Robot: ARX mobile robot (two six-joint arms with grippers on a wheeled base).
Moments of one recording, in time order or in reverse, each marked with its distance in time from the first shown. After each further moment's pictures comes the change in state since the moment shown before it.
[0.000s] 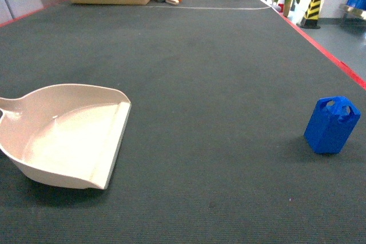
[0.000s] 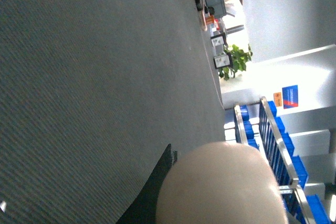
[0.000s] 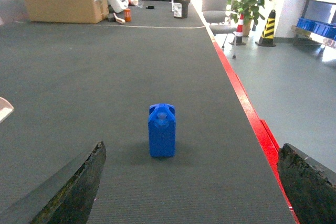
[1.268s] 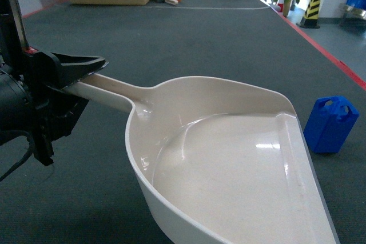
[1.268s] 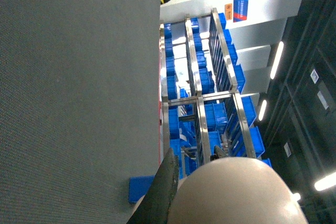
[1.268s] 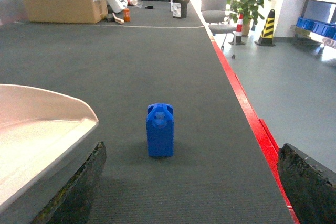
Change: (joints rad) left arm -0.592 -0.451 -0.368 -0.008 -0.201 -0.193; right arm 0.000 0.000 0.000 0.000 0.000 0.000
